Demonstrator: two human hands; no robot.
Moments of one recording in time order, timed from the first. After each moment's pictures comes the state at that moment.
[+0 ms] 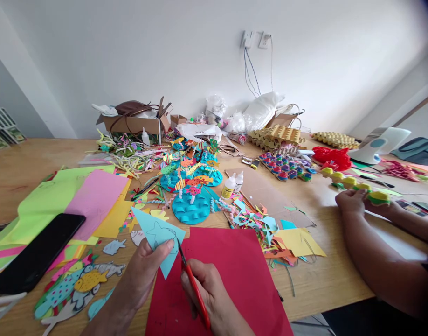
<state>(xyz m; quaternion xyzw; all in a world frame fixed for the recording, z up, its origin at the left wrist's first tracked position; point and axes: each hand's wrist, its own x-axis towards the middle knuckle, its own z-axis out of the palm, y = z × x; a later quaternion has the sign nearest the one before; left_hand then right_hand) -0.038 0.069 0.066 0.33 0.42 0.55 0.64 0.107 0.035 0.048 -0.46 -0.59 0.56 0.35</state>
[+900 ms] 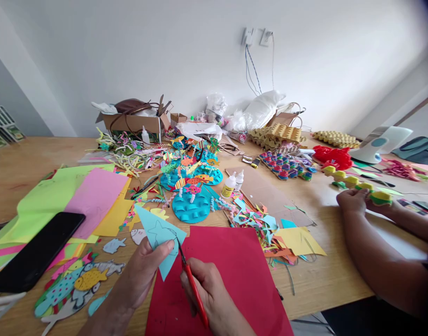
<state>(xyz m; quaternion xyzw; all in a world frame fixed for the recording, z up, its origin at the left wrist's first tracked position) -0.041 0.069 0.068 0.32 0.41 0.52 0.67 0.109 0.038 0.042 -0.45 -0.64 0.51 0.36</state>
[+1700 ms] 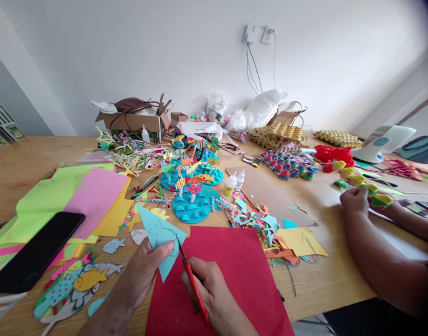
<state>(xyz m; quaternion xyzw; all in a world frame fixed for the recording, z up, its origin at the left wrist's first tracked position) -0.039 0.069 0.068 0.30 0.40 0.53 0.69 0.112 0.042 0.038 -0.44 -0.66 0.49 0.36</state>
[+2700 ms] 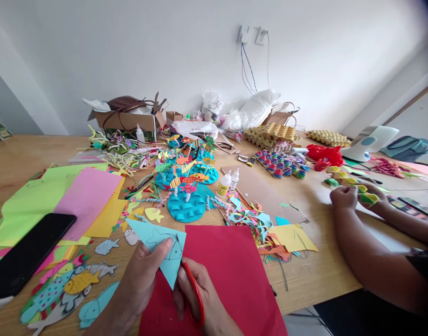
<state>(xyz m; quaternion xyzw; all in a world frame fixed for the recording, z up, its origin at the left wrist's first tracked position) -0.024 0.064 0.069 0.29 0.46 0.55 0.64 0.099 0.034 0.033 -0.36 -0.53 0.65 0.41</state>
